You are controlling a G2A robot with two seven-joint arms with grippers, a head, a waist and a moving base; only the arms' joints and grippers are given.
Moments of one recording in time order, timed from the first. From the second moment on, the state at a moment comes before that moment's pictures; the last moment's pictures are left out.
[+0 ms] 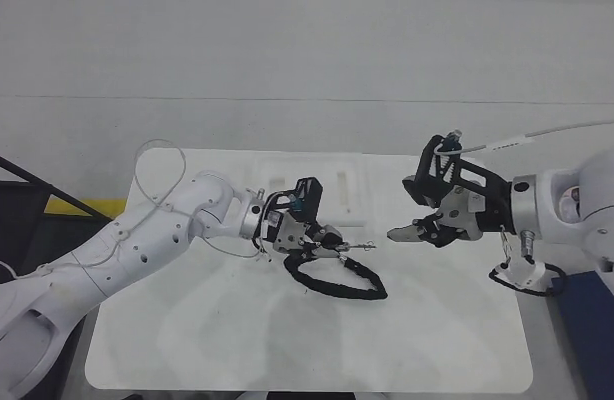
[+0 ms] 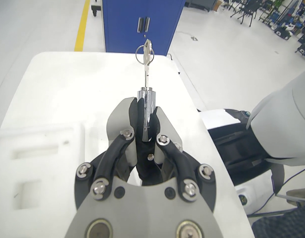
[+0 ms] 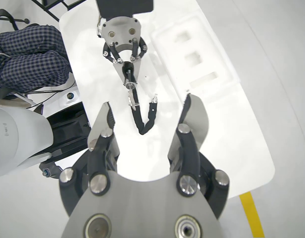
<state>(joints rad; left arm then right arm) 0.24 -0.92 -0.17 -1.37 0.61 -1.01 -0.04 -0.51 -0.61 1.01 -2.02 -0.06 -0.35 1.18</state>
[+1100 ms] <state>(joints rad) 0.25 -1.05 -0.25 -1.17 0.76 -1.01 0.13 -0.68 -0.59 1.09 -1.99 -0.21 -0.49 1.01</state>
